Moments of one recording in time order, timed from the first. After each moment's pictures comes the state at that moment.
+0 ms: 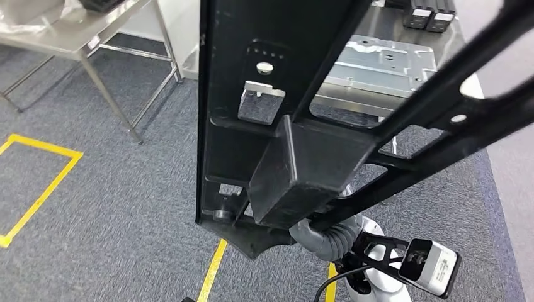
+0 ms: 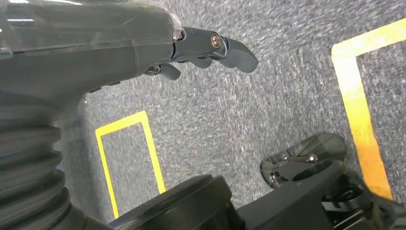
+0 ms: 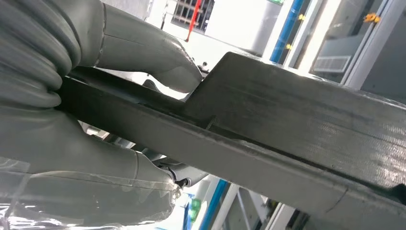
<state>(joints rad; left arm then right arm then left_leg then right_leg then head) -0.13 -0.04 -0.18 -0.18 -0.29 0.23 0.13 -0.21 0.12 0.37 -1.86 0.00 0.42 -0.60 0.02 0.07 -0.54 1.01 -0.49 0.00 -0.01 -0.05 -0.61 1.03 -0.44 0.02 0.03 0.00</state>
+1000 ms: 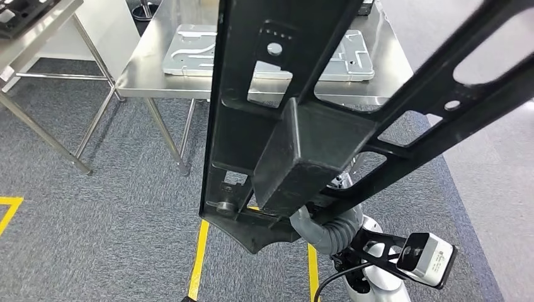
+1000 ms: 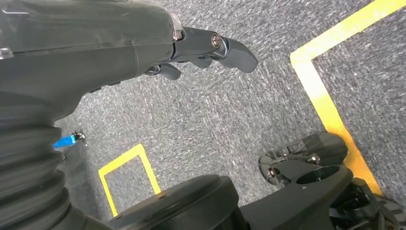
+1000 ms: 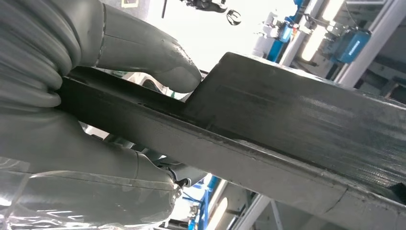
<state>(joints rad) -0.13 -0.04 -0.16 -0.18 -0.29 0.23 0.13 -0.21 0.12 0.38 -1.85 -0.01 0.36 -0.60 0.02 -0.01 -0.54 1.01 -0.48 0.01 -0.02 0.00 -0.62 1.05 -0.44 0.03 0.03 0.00</state>
